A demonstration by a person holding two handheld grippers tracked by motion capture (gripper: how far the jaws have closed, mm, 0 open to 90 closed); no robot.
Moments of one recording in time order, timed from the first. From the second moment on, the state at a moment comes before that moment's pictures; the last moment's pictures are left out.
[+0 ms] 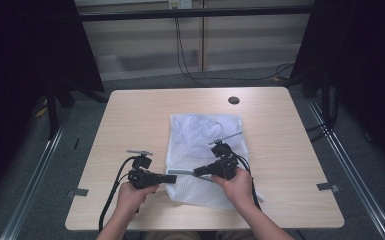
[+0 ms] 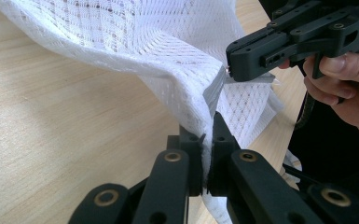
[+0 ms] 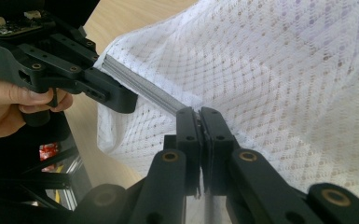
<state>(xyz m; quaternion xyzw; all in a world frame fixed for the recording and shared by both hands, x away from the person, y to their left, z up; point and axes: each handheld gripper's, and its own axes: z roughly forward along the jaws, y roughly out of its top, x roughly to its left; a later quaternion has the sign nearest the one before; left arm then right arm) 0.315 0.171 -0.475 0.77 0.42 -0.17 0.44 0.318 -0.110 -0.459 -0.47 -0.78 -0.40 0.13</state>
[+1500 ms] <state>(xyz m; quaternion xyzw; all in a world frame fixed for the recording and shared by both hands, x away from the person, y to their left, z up) 0.315 0.175 -0.473 0.77 0.43 -0.17 0.44 0.317 -0.136 -0.461 -0.49 -0.77 -0.39 0.12</state>
